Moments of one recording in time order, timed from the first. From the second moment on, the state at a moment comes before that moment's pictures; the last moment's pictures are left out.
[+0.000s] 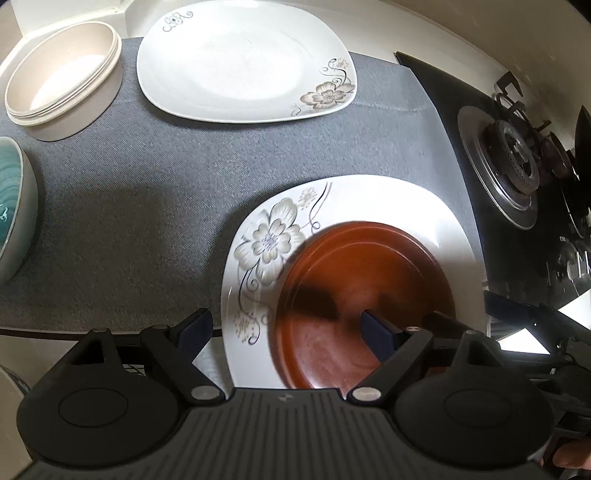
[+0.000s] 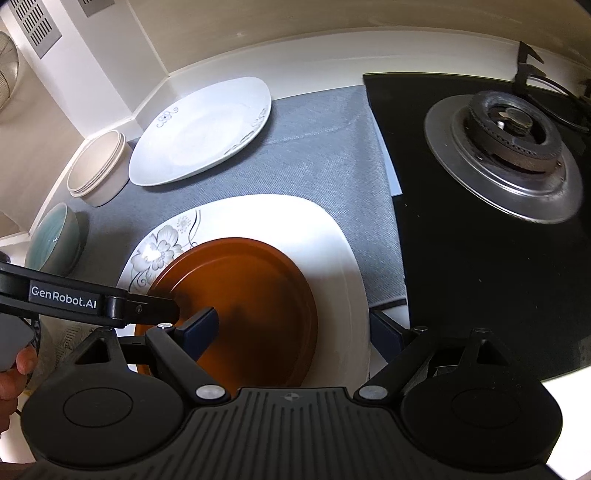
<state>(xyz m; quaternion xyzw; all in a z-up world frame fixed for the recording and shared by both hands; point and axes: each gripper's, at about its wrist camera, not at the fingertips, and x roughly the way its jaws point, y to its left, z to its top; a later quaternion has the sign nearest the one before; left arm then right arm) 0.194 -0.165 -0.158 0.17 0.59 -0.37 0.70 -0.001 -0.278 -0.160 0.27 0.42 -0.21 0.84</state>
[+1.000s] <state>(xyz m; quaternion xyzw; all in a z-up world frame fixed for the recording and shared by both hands) 0.243 -0.161 -0.096 0.09 0.55 -0.31 0.77 0.041 -0.365 -0.128 0.28 0.36 -0.20 0.86</state>
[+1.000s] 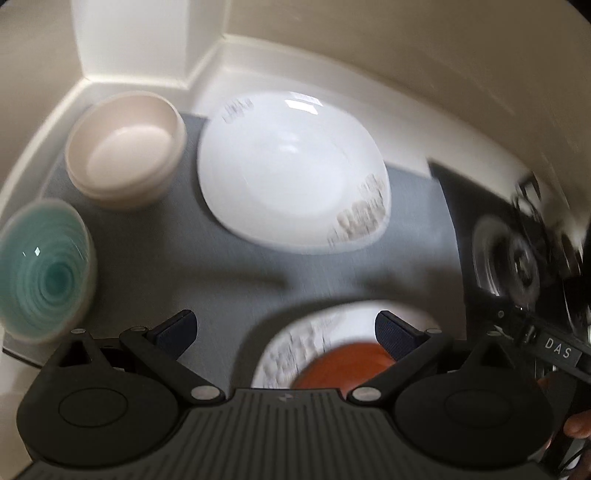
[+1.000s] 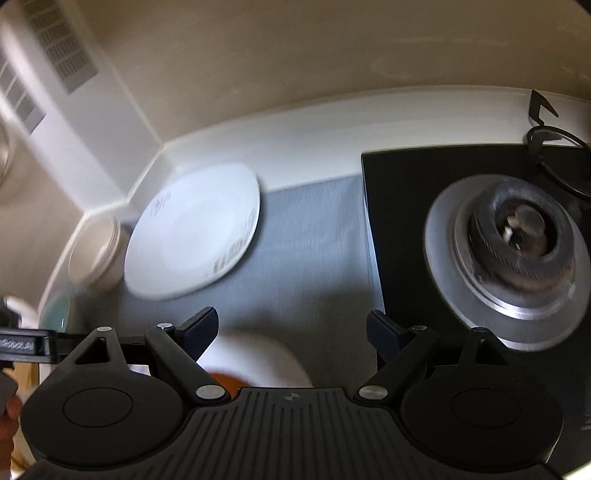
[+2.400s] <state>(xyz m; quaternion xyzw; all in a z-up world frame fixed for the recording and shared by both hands) 0.323 -0.177 -0.128 0.02 0.58 -0.22 0.78 0.137 -0.431 -0.200 0.43 0.36 -0.13 0.81</state>
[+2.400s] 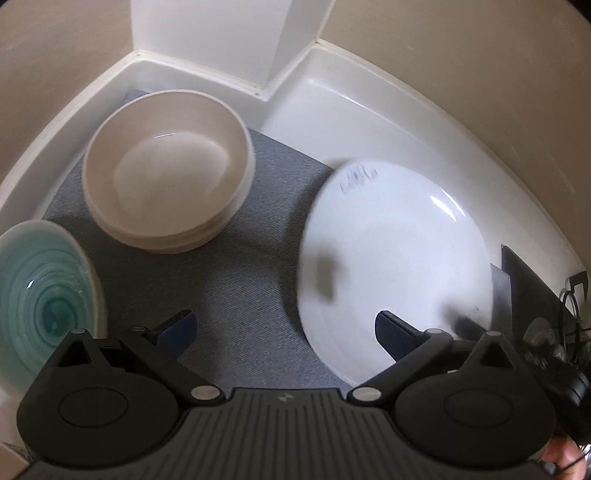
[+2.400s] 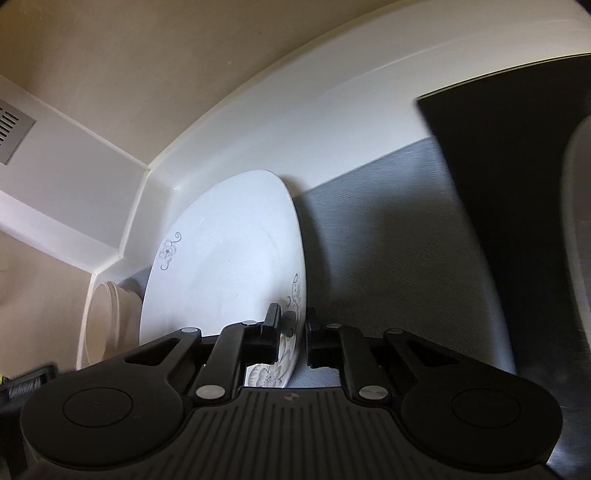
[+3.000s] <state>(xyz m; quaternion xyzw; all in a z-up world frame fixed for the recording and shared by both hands) 0.332 -0.216 -0.152 0.05 0.60 -0.23 0.77 0.124 -0.454 -0.192 0.36 0.37 -0.17 0.84</state>
